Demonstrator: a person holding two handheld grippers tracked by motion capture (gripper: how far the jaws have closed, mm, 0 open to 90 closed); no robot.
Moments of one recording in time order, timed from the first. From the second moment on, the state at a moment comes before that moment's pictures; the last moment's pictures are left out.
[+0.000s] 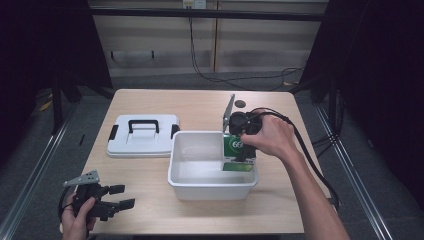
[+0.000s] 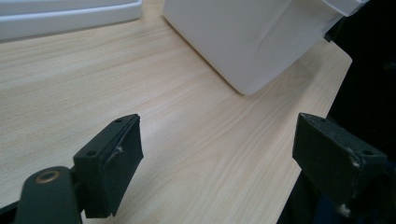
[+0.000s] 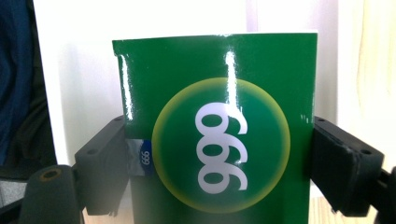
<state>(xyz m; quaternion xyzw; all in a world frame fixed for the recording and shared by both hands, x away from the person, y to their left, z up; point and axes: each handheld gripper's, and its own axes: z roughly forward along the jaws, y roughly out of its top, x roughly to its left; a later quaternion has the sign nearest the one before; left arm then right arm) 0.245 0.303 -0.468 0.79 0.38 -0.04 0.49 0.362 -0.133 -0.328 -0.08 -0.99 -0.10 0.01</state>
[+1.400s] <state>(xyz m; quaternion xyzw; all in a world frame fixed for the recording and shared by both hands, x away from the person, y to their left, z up) 0.243 0.305 -0.465 0.78 0.36 -0.02 0.50 0.373 -0.116 -0.398 -0.08 -1.00 -0.04 0.04</state>
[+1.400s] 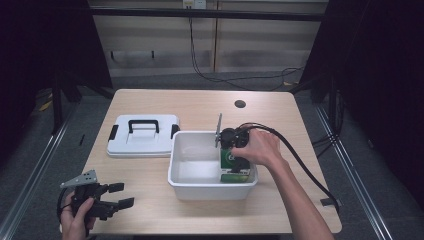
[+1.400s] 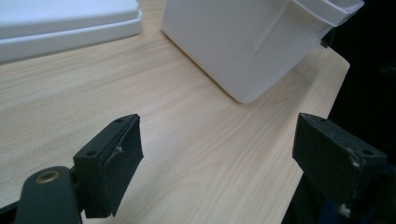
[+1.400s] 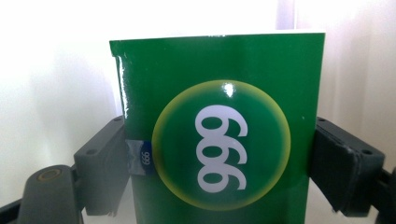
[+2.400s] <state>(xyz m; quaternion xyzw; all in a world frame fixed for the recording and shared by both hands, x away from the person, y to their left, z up) 0.243 0.305 -0.465 0.78 0.37 -0.03 0.50 0.373 -0.113 -0.416 -0.07 -1.00 -0.02 0.04</state>
